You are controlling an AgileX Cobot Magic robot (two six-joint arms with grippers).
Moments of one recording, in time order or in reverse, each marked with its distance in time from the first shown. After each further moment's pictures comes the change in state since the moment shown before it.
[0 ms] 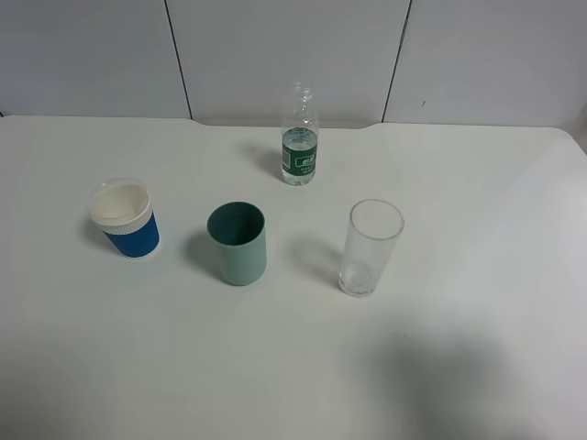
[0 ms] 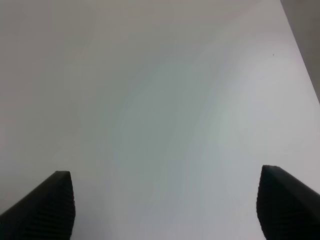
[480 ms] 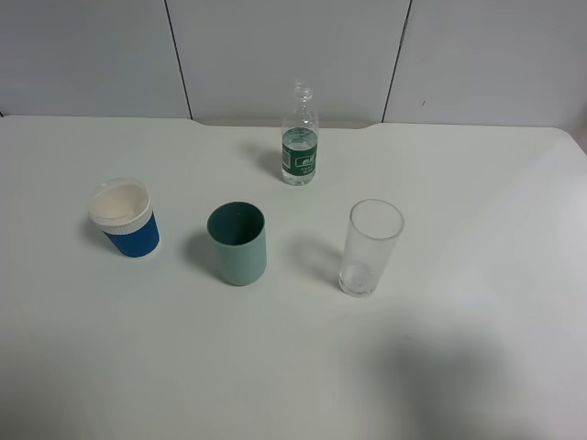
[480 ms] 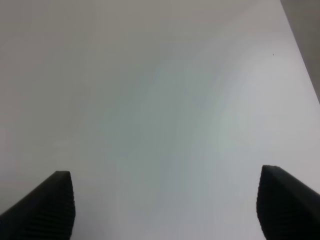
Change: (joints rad) left arm 0.000 0.000 0.000 0.000 0.000 0.000; right arm 0.000 0.000 0.000 0.000 0.000 0.000
